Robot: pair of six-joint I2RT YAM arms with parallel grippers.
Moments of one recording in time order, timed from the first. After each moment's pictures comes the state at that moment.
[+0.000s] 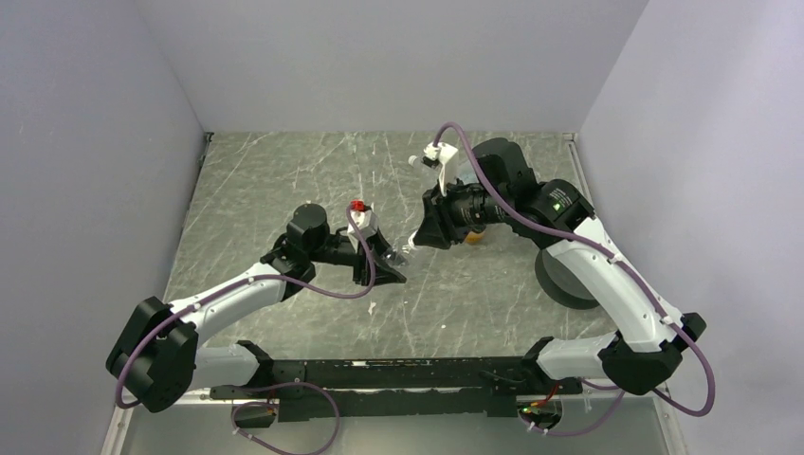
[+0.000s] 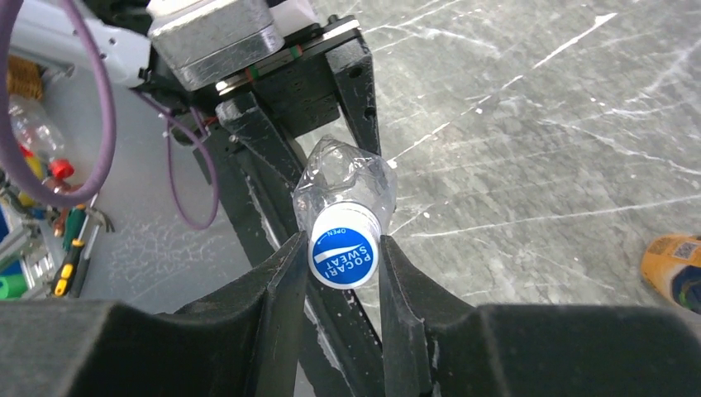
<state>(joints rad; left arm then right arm) -0.63 1.22 0.65 0.47 1.05 -0.13 0.73 1.28 1.61 -0.99 -0.46 0.07</state>
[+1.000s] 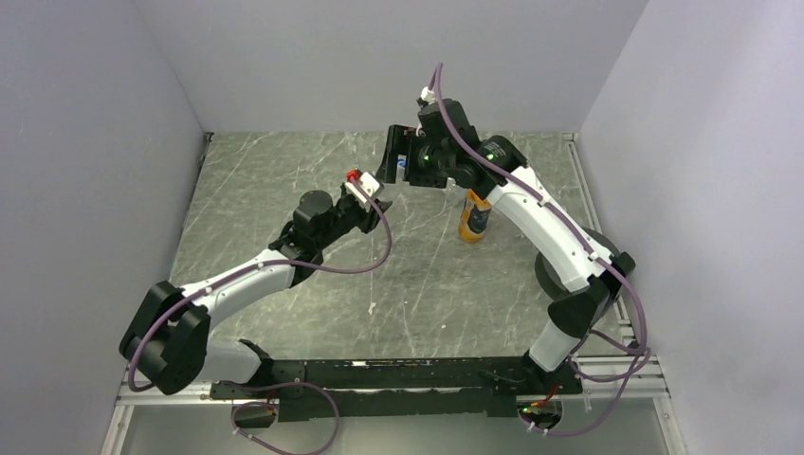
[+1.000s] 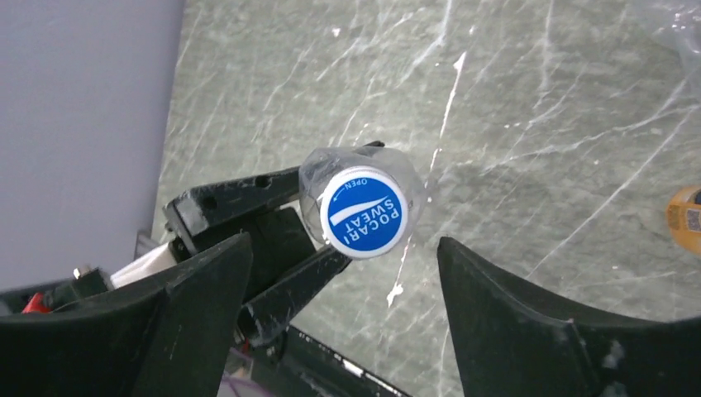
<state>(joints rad) -0.63 1.34 0.77 0.50 0.15 0.17 0.70 1.67 1.90 -0.88 -0.01 0.65</state>
